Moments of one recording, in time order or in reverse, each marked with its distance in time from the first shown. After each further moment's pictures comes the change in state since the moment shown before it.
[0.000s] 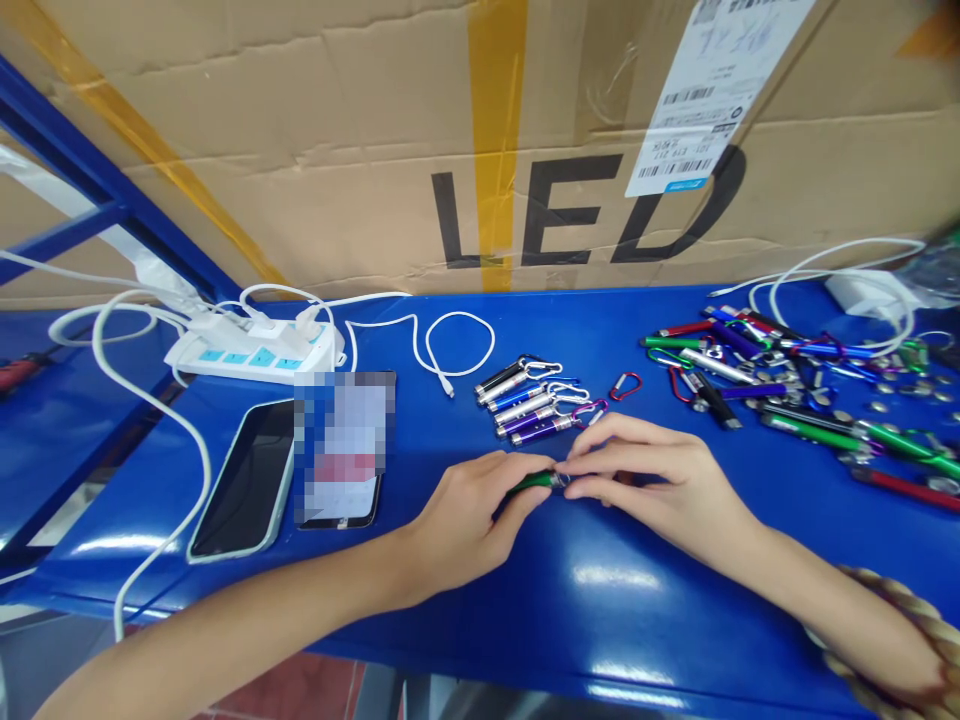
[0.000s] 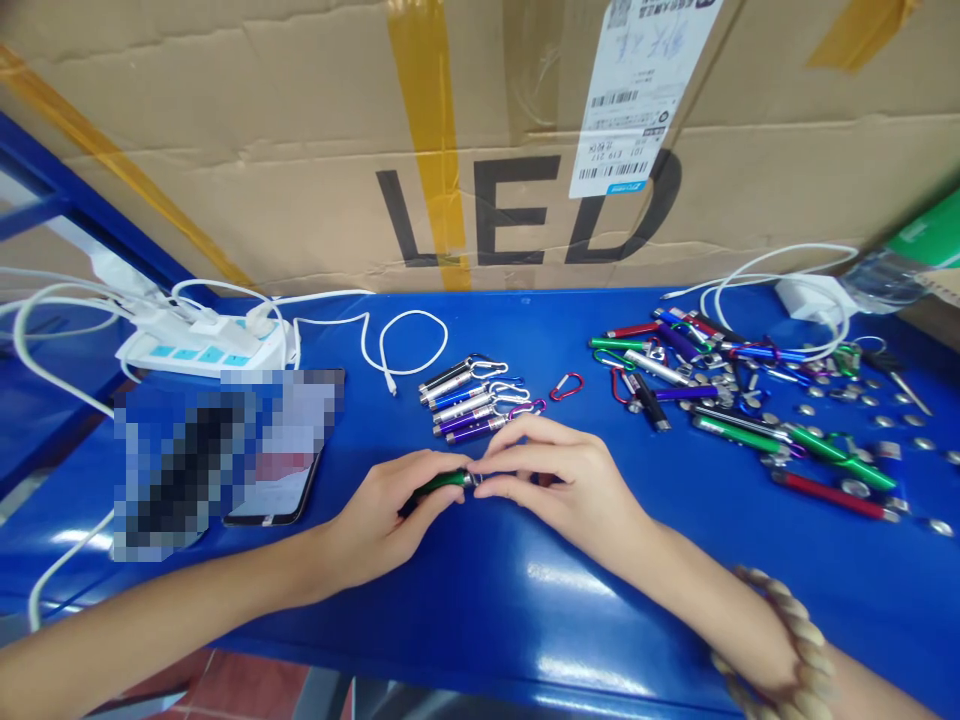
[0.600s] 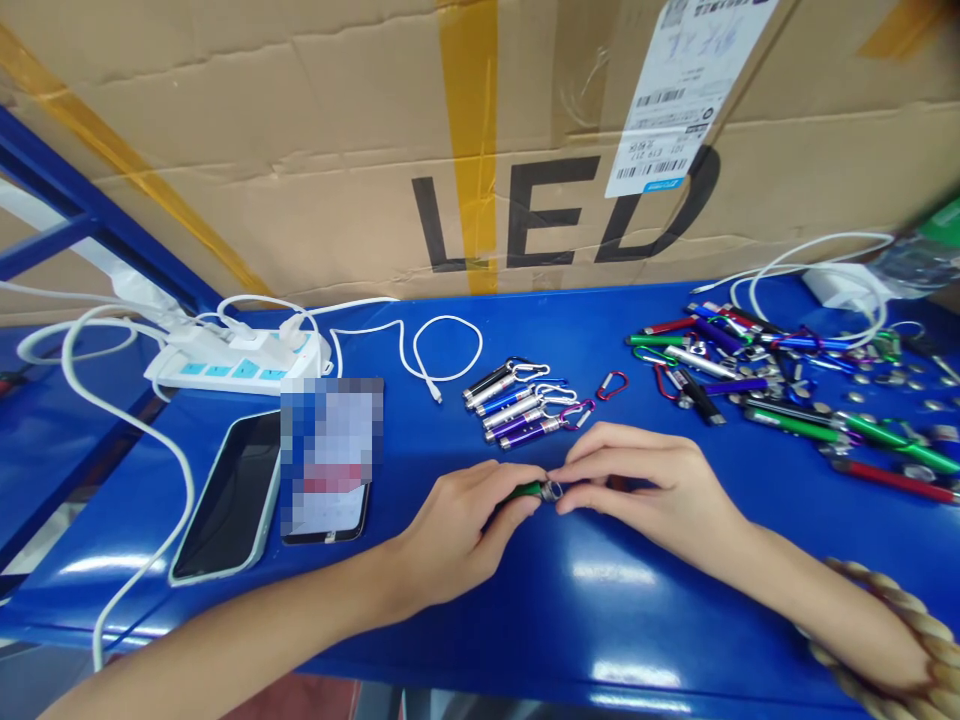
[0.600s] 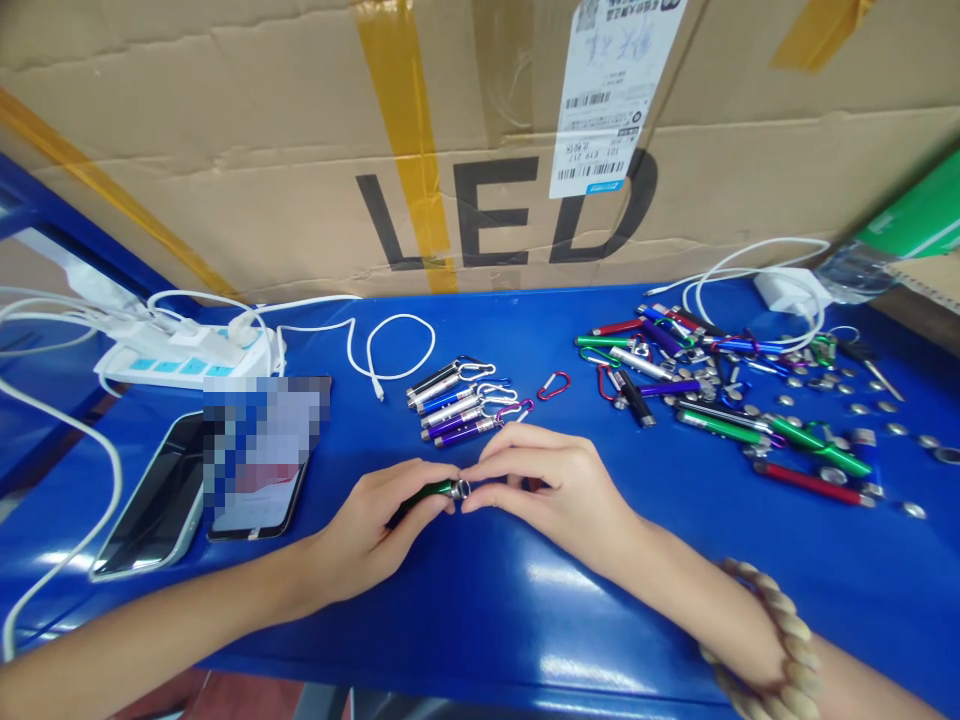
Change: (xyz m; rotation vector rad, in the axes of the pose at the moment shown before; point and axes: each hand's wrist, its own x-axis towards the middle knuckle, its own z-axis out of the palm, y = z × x) left_hand 0.001 0.004 -0.003 -0.024 -0.066 0.020; right_hand 0.000 -0.006 -0.002 -0.054 0.020 -0.095
